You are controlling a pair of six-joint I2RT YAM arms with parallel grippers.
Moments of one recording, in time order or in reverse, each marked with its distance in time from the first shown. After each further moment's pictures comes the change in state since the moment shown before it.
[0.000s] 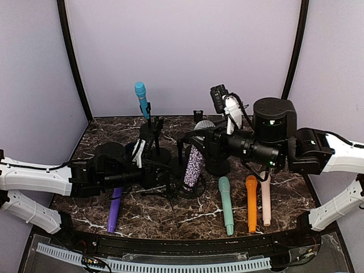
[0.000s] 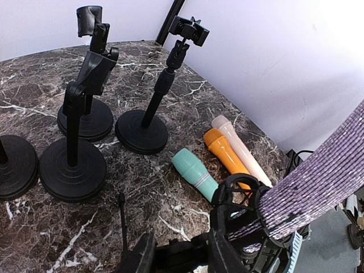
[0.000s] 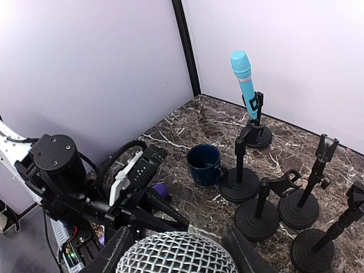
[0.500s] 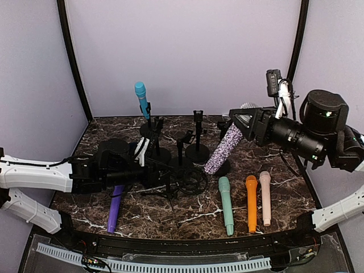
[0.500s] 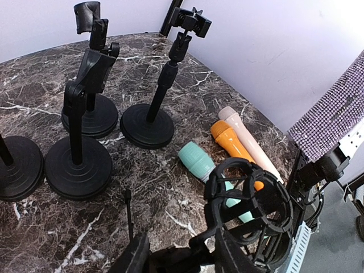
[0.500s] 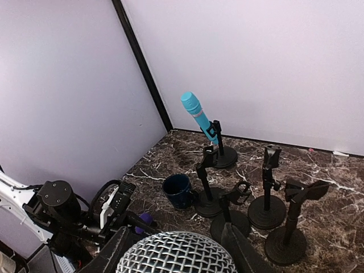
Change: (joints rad) left arm 0.000 0.014 0.058 -0.082 -0.012 0.034; right arm 0.000 -0.242 -0.014 -0.116 0.186 0.080
